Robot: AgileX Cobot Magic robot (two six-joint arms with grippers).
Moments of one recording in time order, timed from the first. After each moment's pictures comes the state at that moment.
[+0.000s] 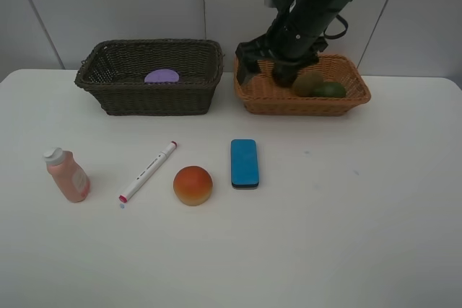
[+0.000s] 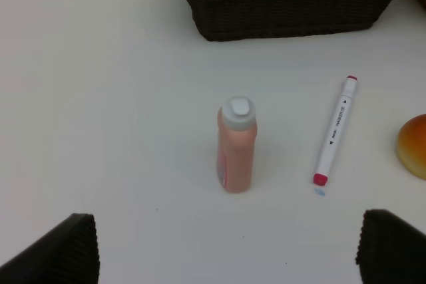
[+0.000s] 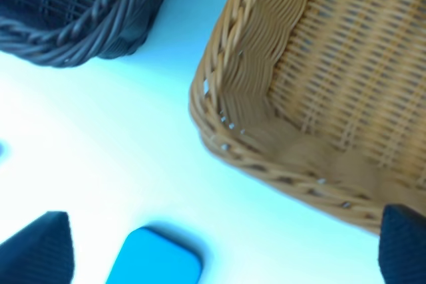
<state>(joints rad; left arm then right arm) -0.05 -0.01 -0.50 -0.01 1.07 -0.03 0.44 1.98 -1.56 0.09 0.79 -0.04</state>
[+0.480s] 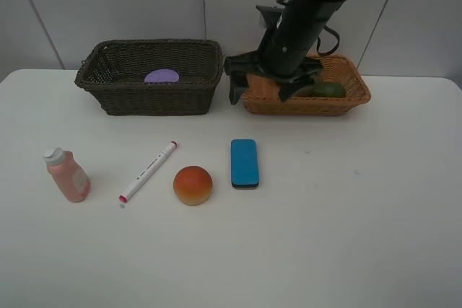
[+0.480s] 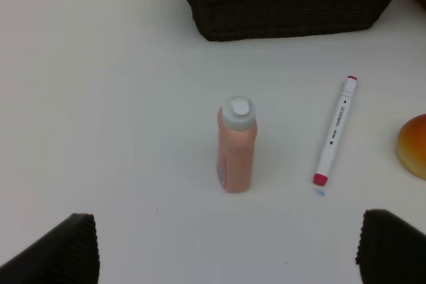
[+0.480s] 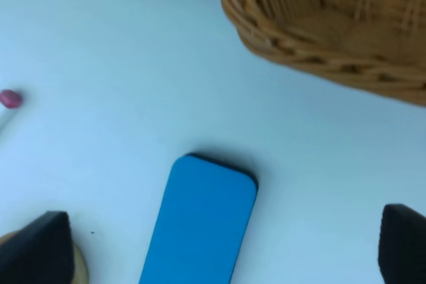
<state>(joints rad) -0.05 -0.01 -0.50 -0.01 1.07 -0.03 0.49 2.01 -1.56 0.08 0.91 0.18</state>
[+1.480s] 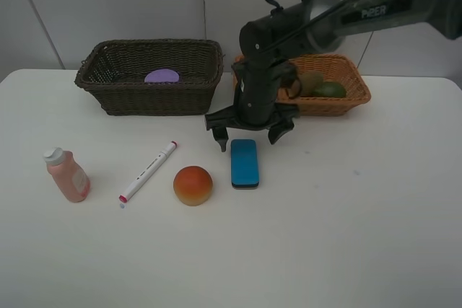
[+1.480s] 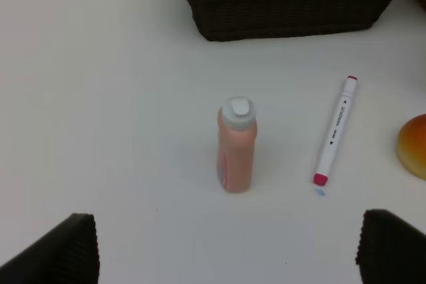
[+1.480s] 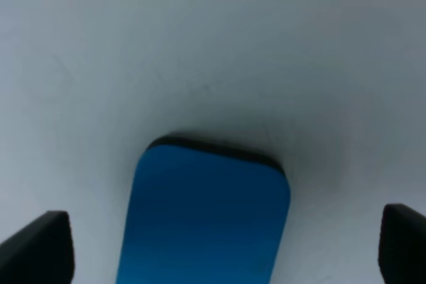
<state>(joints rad) -0.05 -0.01 -0.50 -0.01 1.07 -0.03 0.62 2.20 -1.56 -0.12 0.88 0.48</state>
